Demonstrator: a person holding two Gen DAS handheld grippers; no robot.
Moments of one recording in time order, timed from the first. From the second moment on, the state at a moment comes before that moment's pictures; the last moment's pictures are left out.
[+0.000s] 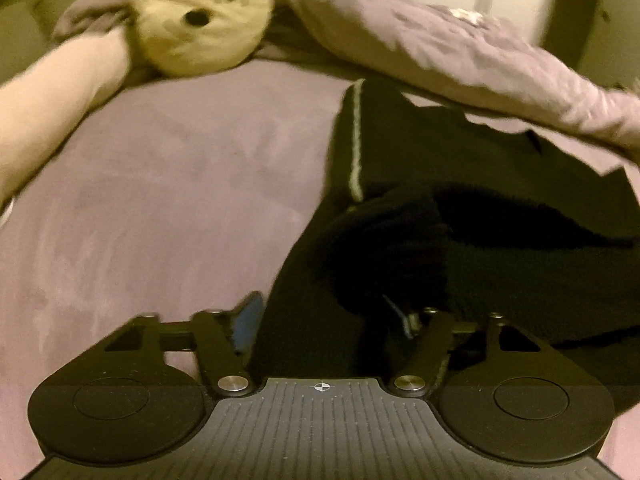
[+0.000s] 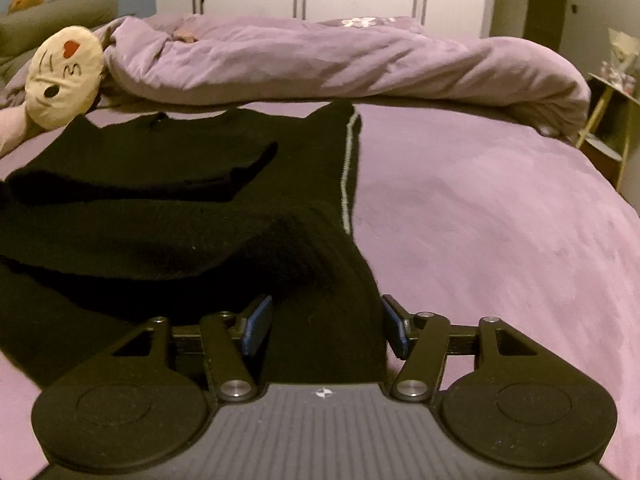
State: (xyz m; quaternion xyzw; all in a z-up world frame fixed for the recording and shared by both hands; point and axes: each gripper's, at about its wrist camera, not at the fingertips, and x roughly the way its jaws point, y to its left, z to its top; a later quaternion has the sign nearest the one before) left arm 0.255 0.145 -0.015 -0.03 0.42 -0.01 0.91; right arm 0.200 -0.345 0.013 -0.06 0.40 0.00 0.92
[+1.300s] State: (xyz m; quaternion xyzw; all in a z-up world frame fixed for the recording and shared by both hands) left arm 0.263 0.138 0.085 -0.07 0.21 -0.08 0.97; right arm 0.201 -0.329 0.100 -0.06 0.26 0.06 0.96
